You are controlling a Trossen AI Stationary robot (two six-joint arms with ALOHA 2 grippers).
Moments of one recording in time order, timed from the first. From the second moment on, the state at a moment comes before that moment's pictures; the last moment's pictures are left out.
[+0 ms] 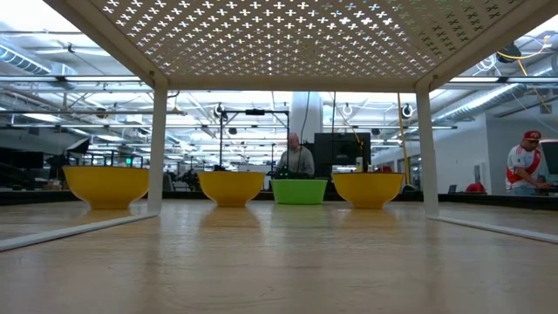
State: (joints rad) left arm -0.70 1.65 1.23 0.03 -1.52 0.12; right arm 0.27 1.50 1.62 -1.28 -0.07 0.38
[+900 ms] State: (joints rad) left arm -0.70 1.65 1.23 0.03 -1.52 0.12; right arm 0.28 1.47 1.62 -1.13 -0.08 0.33
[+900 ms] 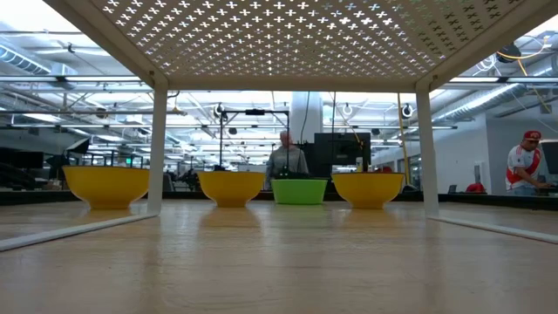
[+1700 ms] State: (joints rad) left arm -0.70 1.65 1.23 0.03 -1.52 0.12; right arm 0.40 1.71 1.62 -1.19 0.07 0.14
